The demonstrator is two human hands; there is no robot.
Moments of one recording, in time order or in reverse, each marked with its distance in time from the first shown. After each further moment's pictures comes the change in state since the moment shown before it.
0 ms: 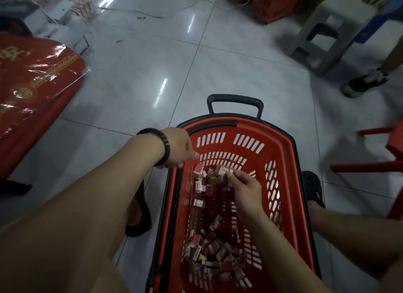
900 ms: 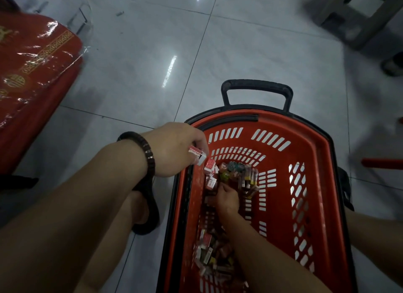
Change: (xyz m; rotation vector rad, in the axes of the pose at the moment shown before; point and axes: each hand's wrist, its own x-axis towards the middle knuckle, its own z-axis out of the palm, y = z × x) left_hand 0.013 -0.018 -0.011 0.014 0.048 0.207; right_hand 0.099 0.146 0.053 -0.487 0.156 0.292
